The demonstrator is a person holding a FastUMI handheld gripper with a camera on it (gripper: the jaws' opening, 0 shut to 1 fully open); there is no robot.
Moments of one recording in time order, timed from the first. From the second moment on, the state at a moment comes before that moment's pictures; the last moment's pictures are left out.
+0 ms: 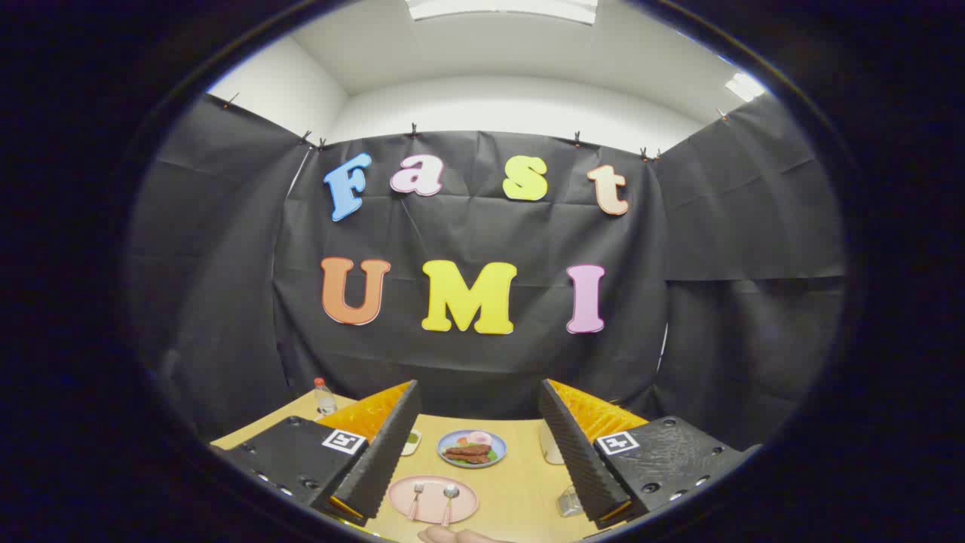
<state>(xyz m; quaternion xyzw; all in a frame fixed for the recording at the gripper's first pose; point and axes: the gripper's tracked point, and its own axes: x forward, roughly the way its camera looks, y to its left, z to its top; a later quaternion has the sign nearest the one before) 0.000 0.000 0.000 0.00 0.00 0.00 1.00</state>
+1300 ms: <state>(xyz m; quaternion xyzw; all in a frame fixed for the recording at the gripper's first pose) 0.025 -0.051 -0.137 0.00 0.12 -0.02 0.99</state>
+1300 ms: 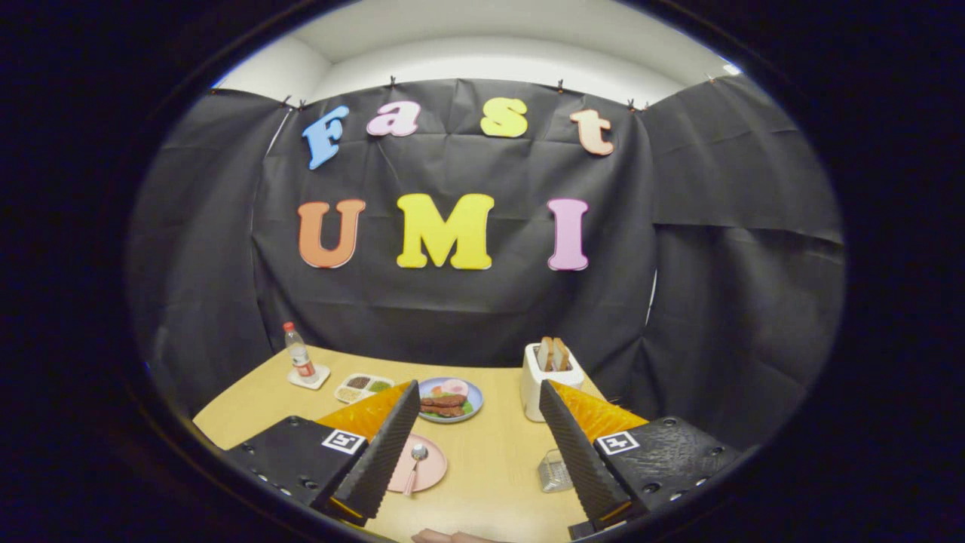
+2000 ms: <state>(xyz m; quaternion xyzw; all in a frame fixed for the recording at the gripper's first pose) 0.085 0.043 -0.355 -0.02 0.31 0.01 0.95</state>
